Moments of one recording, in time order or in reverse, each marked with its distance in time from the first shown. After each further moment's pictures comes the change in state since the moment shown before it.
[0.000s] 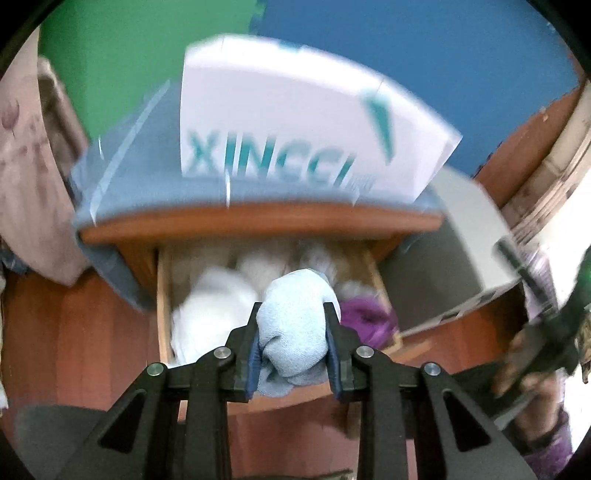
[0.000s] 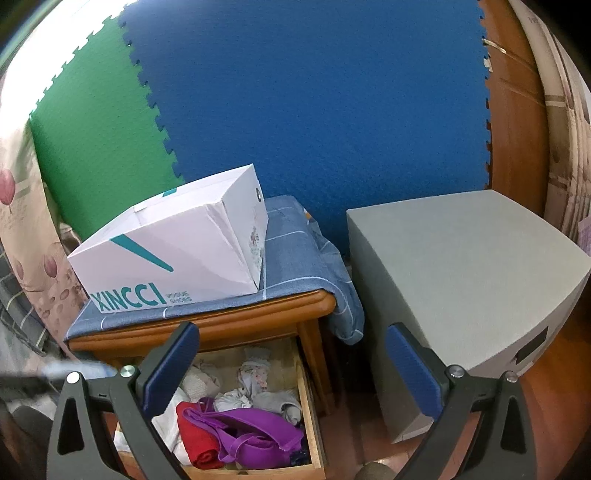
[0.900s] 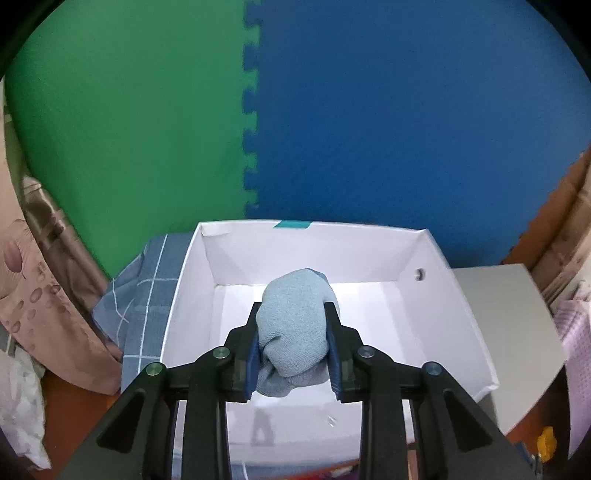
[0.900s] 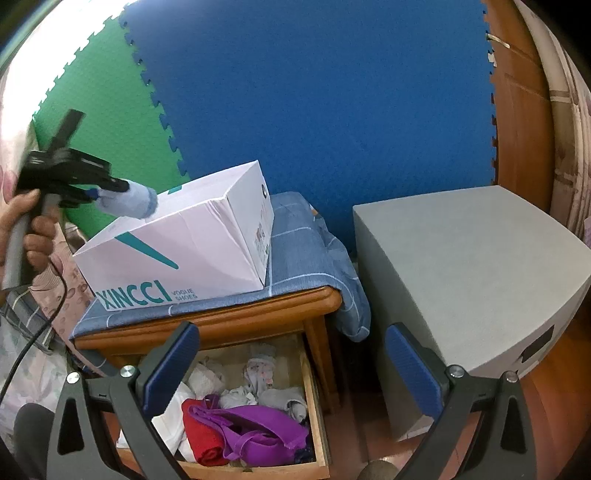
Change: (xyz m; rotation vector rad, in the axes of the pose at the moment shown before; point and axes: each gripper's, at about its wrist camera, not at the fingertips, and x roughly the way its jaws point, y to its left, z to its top) left arm 0.037 -0.025 0.234 0.060 -0.144 0.210; right arm 0.003 0.000 0.001 0.014 0.027 0.022
